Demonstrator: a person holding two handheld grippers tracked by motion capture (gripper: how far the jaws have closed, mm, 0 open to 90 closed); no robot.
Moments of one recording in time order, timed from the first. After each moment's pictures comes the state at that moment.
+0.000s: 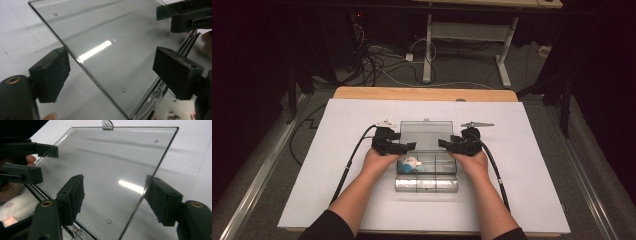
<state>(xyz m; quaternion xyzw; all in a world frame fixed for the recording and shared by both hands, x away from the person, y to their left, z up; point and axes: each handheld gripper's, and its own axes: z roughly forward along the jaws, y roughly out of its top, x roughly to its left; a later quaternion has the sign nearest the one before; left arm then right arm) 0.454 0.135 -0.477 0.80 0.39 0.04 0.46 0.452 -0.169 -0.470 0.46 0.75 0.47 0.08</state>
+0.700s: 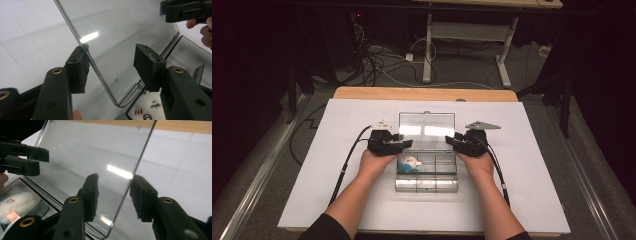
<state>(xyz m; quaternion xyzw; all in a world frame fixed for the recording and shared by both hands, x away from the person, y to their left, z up) 0.438 0.146 -0.467 0.79 0.36 0.07 0.49 0.431 -0.177 -0.450 0.43 0.75 0.47 0.16</state>
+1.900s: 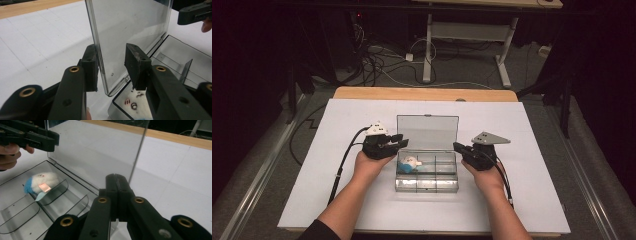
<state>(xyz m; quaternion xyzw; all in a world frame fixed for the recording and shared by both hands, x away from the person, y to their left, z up) 0.415 0.152 -0.453 0.79 0.33 0.11 0.50 0.384 -0.187 -0.442 0.37 0.77 0.48 0.20</state>
